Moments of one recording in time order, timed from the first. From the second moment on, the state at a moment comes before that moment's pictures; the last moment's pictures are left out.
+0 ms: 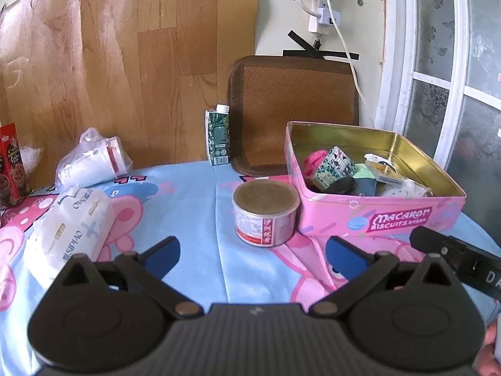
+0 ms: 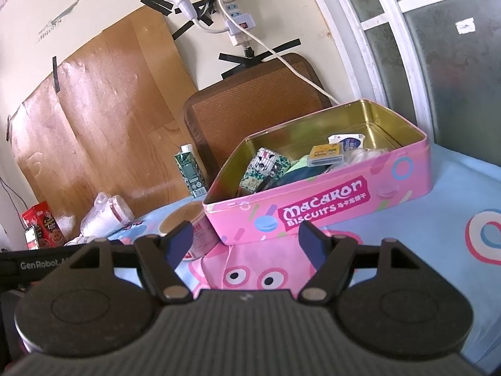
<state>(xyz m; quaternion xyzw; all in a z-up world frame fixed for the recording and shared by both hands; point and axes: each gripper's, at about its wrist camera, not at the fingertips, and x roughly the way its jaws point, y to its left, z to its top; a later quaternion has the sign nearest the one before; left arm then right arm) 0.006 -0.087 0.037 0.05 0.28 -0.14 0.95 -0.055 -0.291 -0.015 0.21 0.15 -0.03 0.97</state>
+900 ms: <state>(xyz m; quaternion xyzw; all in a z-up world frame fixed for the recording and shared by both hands) 0.010 -0.089 0.032 0.06 0.28 -0.13 0.95 -0.052 -0.291 -0.019 0.21 0.16 -0.03 0.97</state>
